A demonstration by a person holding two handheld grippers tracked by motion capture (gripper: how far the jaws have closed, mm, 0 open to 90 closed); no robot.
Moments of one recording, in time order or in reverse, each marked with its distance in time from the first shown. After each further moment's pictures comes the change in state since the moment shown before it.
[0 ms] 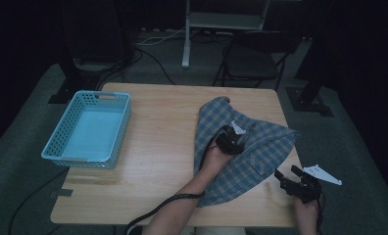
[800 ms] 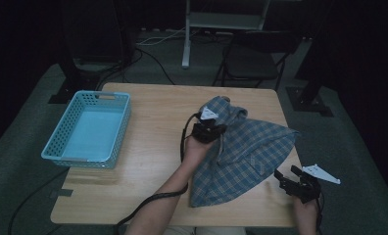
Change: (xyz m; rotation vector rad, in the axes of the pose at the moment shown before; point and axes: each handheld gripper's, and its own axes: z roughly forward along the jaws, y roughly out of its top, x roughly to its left) left arm 0.058 -0.001 -0.096 -0.228 -0.104 -0.167; right arm 0.001 0.001 0.002 0.019 -0.013 -0.003
